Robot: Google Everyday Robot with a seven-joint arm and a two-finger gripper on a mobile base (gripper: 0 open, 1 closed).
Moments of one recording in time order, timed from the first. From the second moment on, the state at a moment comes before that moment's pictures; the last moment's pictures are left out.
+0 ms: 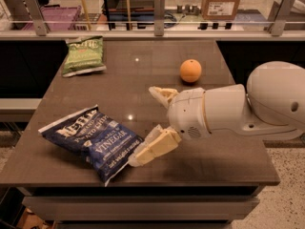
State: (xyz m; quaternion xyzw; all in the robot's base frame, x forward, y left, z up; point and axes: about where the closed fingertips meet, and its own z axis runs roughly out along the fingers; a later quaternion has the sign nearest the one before) arm 0.429 0.024 0.883 -0.55 0.65 0.29 0.44
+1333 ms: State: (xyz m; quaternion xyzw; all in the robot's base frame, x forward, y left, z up) arm 0.399 0.081 0.850 -0.56 0.62 0.38 0.39
